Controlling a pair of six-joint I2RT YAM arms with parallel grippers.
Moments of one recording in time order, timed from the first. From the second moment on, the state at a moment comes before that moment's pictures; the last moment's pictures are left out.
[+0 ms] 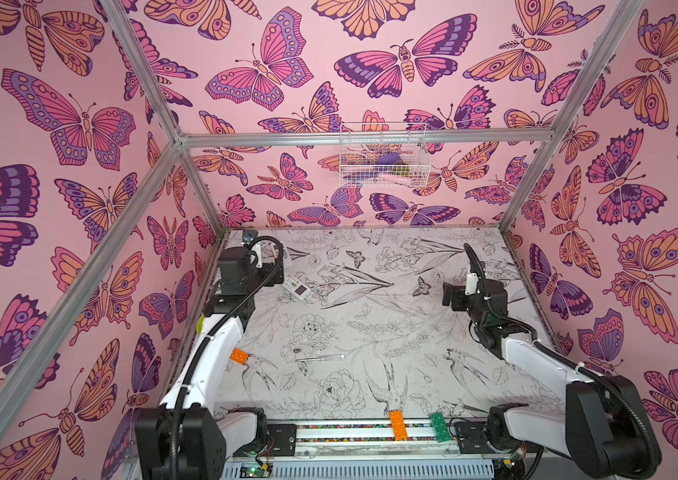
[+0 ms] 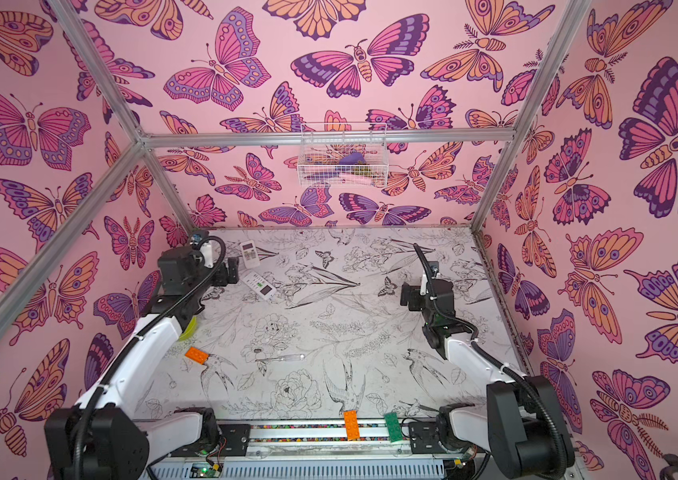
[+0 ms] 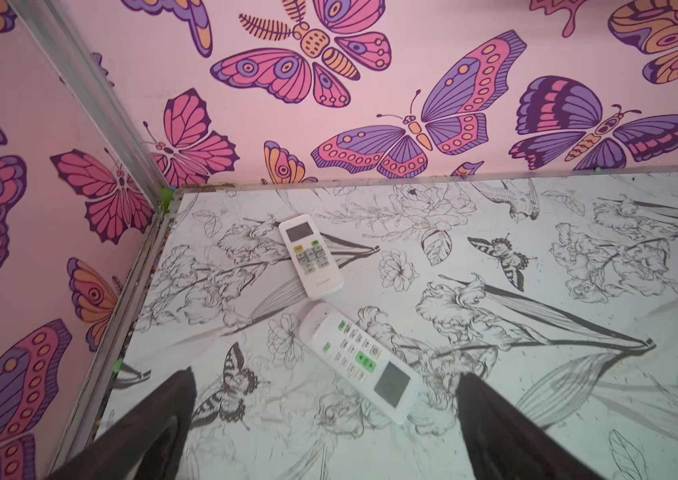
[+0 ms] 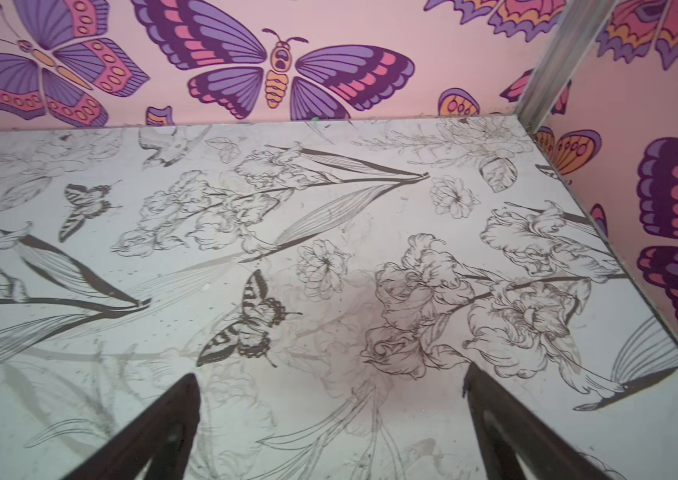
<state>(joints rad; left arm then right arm) 0.03 1.17 0.95 -0.24 0.05 0.03 0.19 1.22 0.56 0.22 0.14 0.11</state>
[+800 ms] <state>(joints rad) 0.11 1.18 0.88 -0.34 0.20 -0.07 0.68 1.88 1.20 0.02 0.01 0.16</state>
